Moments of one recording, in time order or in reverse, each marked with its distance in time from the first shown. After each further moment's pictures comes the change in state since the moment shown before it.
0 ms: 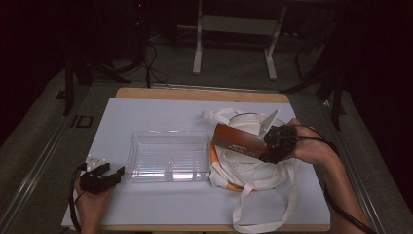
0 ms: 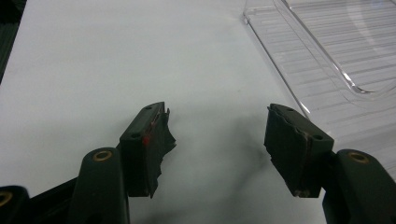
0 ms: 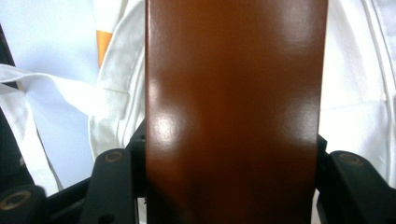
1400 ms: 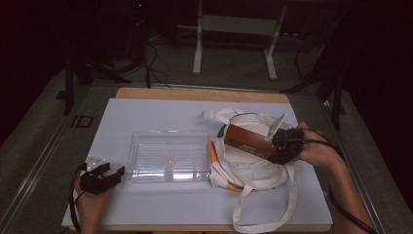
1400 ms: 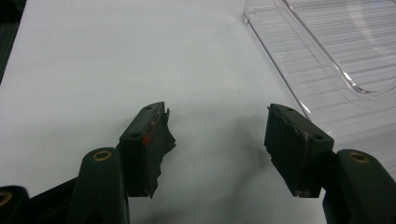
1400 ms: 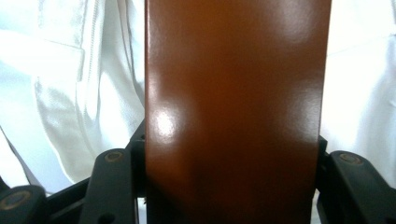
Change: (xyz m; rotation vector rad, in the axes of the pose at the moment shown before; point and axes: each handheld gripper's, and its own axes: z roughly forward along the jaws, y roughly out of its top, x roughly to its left) left arm 0.000 0.000 0.000 0.001 0.000 0.001; right arm -0.013 -0.033 0.015 0.065 -0.033 0.078
